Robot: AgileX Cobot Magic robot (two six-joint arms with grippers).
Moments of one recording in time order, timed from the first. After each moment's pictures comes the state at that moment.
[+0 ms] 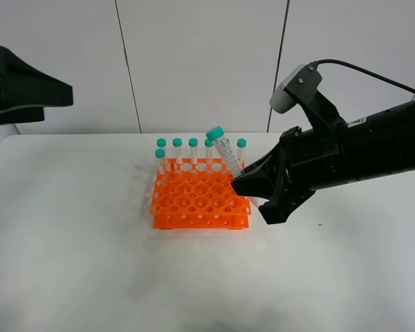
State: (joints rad) left arm -0.01 1.00 -0.91 -0.86 0.73 0.51; right arm 0.50 1.28 -0.83 0.86 0.59 -1.10
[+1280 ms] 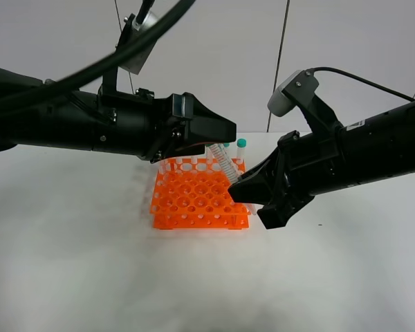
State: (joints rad) left arm -0.55 1.40 -0.91 -1.46 0.47 0.96; right arm 0.51 1.28 -0.83 0.87 0.62 -1.07
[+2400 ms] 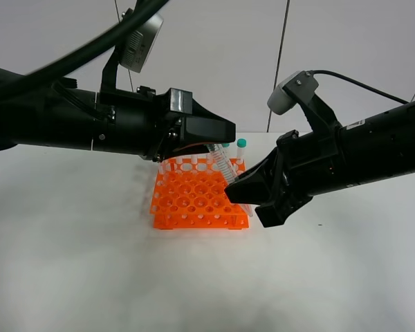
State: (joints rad) left arm -0.55 1.40 -0.91 -1.50 0.52 0.97; right arm 0.51 1.28 -0.83 0.92 0.64 -1.06
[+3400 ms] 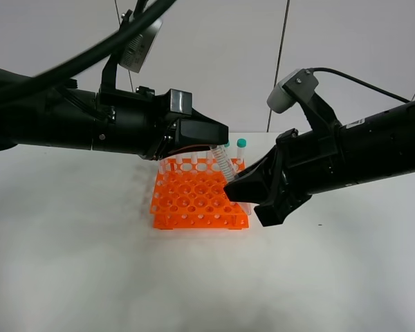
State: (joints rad) left arm -0.55 1.40 -0.91 -1.49 0.51 0.97; right arm 0.51 1.28 -0.83 0.93 0.61 -1.09
